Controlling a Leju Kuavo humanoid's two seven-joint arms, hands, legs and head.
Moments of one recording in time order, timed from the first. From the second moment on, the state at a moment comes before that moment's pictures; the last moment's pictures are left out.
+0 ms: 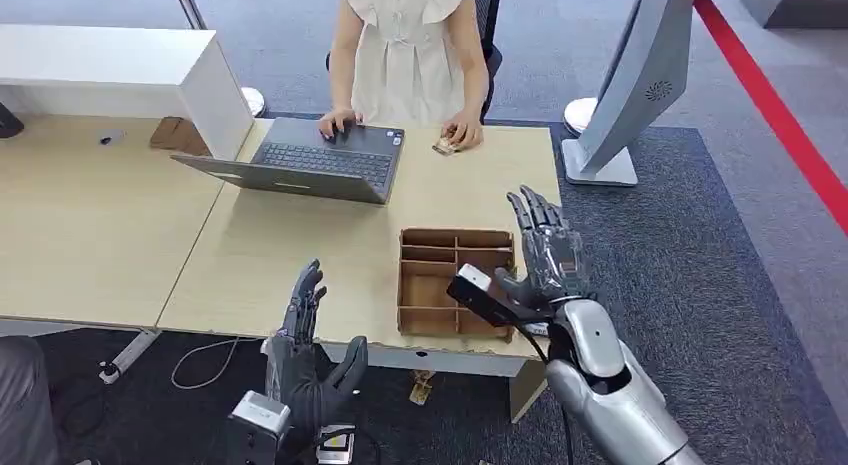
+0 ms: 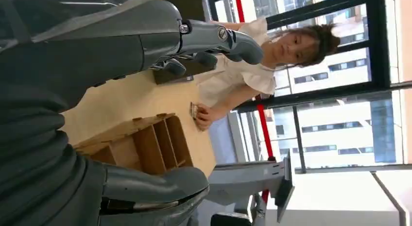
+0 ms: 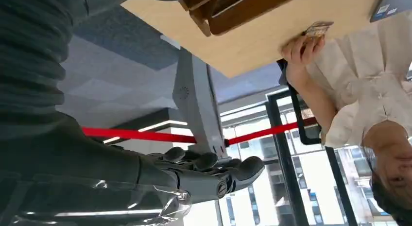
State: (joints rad) left arm -0.06 0.13 -0.83 -1.68 -0.10 0.67 -0.35; right arm -0.42 -0.18 0.83 -1.35 1.23 -0.39 0.22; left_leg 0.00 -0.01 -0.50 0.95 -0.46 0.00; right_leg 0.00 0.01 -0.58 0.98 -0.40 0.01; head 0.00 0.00
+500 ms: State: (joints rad) left arm -0.06 0.12 -0.84 -1.67 -0.09 0.57 -0.38; right arm -0.47 -0.18 0.85 -1.29 1.28 -0.25 0.22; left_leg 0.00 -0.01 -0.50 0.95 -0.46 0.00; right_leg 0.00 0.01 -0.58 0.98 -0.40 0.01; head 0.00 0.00
